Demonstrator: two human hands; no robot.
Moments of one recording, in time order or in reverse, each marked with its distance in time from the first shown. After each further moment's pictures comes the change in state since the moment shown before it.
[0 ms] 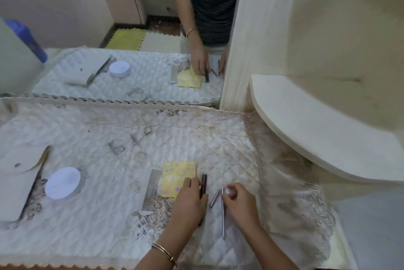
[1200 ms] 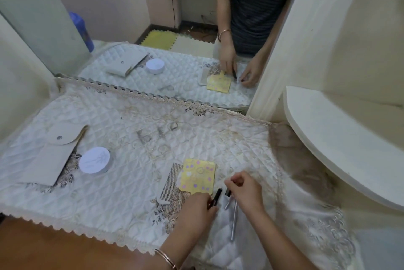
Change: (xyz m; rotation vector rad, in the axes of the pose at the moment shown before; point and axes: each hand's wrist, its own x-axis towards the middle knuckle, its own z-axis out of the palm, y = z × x) left_hand -0.026 -0.011 -0.016 -0.032 -0.118 -0.109; right_hand 0.020 -0.040 0.006 0.155 -0.104 -0.057
